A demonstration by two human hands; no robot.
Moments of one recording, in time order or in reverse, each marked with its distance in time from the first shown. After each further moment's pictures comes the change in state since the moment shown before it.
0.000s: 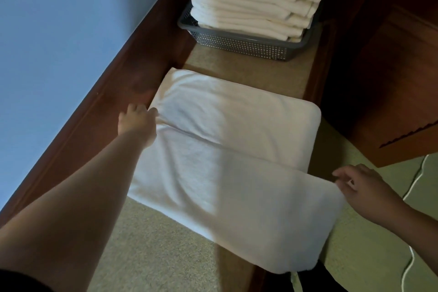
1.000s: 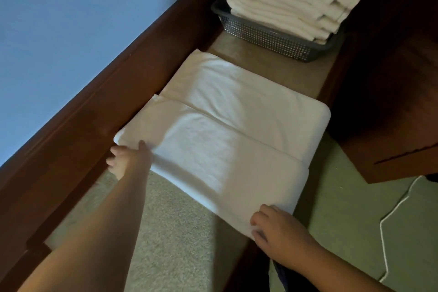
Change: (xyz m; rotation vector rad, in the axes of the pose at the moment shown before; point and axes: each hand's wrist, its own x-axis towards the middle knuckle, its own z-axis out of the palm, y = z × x) left_hand -0.145 -0.013 0.105 -1.024 -0.085 -1.092; right_hand -0.098 -0.129 0.109 -0.285 -0.275 -0.616
